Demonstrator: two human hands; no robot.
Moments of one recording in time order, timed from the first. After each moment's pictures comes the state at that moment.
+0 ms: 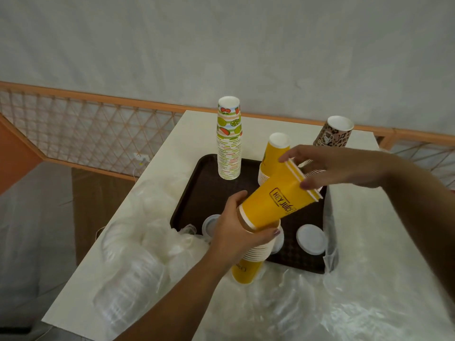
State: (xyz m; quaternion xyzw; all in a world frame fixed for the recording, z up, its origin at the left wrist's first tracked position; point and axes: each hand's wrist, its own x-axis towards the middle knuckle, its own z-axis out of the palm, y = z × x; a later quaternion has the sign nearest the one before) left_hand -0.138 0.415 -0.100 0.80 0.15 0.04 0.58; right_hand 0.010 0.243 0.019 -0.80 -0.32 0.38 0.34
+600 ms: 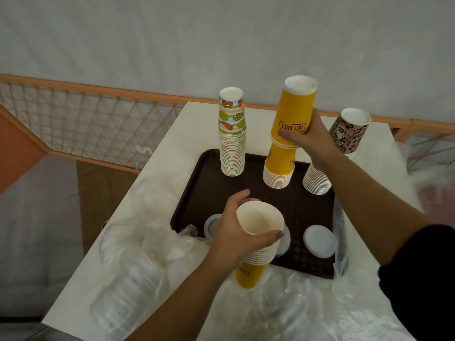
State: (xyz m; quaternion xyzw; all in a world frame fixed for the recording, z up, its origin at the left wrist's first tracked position) left_hand -0.128 0.419 -0.105 0.80 0.18 0.03 0.57; right_hand 0.092 0.301 -0.066 -0.76 -0.17 0.10 0.62
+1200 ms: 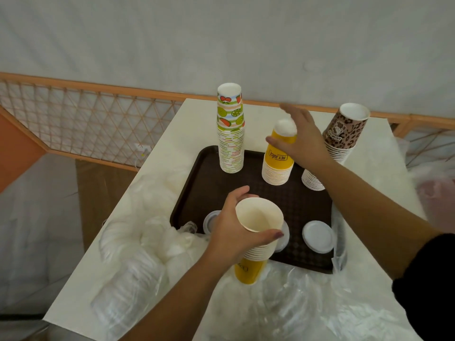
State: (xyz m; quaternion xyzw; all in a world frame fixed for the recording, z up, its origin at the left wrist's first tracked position) left_hand -0.130 0.420 -0.104 0.82 0.16 0.03 0.56; right_hand 0.061 0.310 -0.059 -0.88 -0.25 -0.03 0.39
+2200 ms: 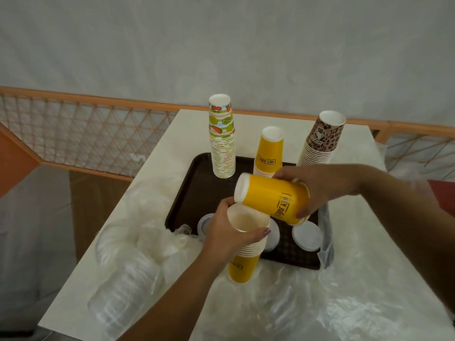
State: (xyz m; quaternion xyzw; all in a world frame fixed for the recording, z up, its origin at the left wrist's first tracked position) left_hand -0.134 0.412 -0.104 0.80 0.20 0.02 0.57; right_hand 0.015 0.245 -0.017 -0.84 -0.39 0.37 0.13
